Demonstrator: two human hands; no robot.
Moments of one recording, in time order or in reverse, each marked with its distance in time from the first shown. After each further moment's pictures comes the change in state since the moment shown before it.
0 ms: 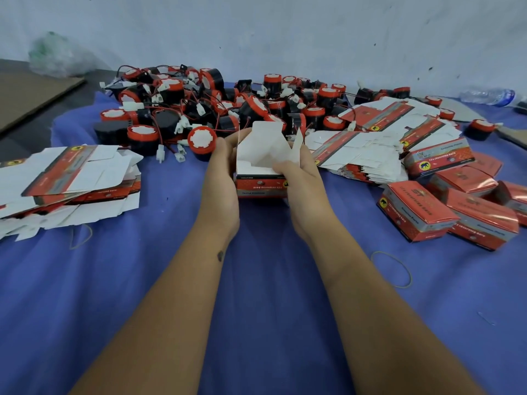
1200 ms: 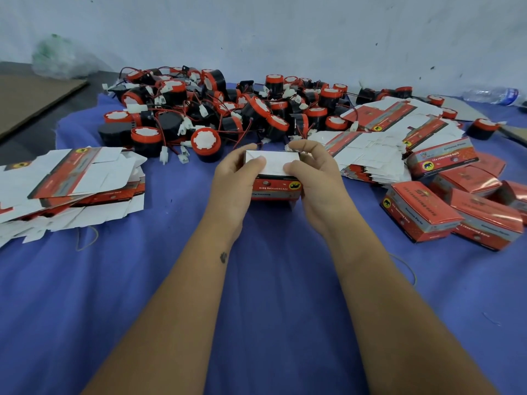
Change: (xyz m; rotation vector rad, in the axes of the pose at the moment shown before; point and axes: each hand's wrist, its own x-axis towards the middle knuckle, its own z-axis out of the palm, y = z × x) left_hand 0.002 0.000 -0.001 0.171 0.035 -0.107; right_hand 0.002 -0.015 -0.013 0.063 -0.013 -0.002
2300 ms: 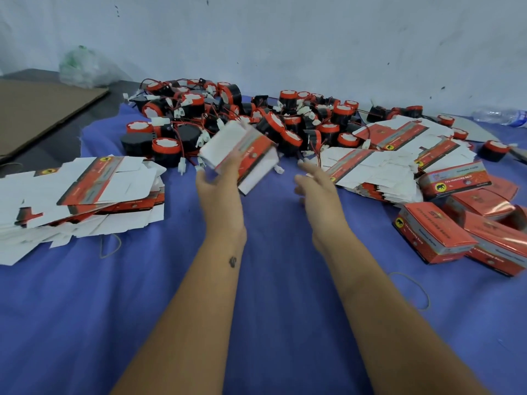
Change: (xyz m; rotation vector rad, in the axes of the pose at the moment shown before) left_hand 0.010 0.001 -0.016 -0.263 0.428 -0.021; right_hand 0.006 0.012 0.013 -0.300 0.128 0.115
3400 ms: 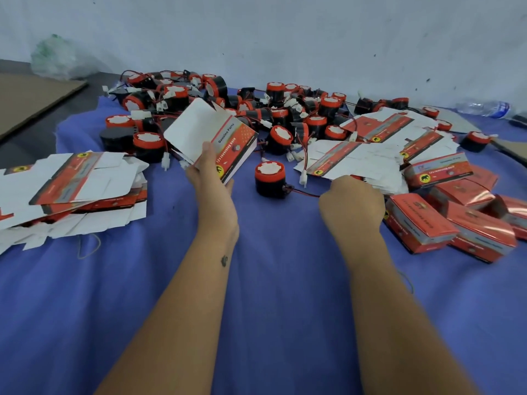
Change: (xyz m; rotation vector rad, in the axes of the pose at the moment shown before) left_hand -0.002 -0.005 0.009 -0.071 -0.110 0.017; right_hand 0.007 0.000 -0.054 -1.321 0.314 -0.108
